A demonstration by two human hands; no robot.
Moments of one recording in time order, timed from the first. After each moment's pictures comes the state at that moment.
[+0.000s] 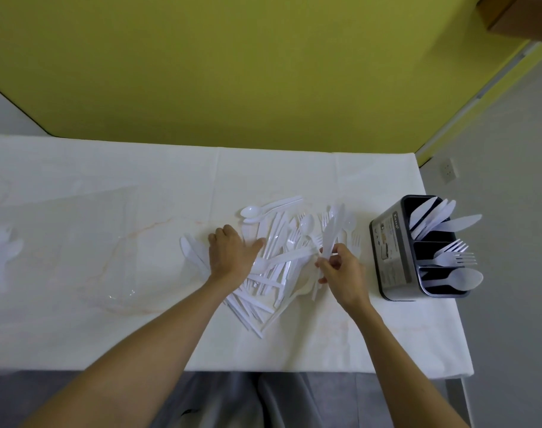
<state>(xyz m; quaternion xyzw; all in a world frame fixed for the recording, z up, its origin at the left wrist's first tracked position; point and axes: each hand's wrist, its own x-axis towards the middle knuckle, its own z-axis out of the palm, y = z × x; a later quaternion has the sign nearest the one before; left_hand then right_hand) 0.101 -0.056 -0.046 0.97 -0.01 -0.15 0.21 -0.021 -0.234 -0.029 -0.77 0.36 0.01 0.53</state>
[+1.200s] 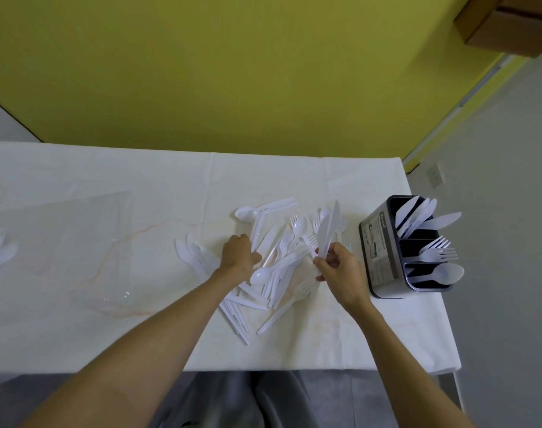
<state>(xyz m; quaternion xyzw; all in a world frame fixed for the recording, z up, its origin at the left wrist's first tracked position) 0.101 -0.071 -0.042 0.92 -0.10 -0.29 0.23 -0.029 -0.240 -0.012 -0.78 0.33 -0.01 0.52</state>
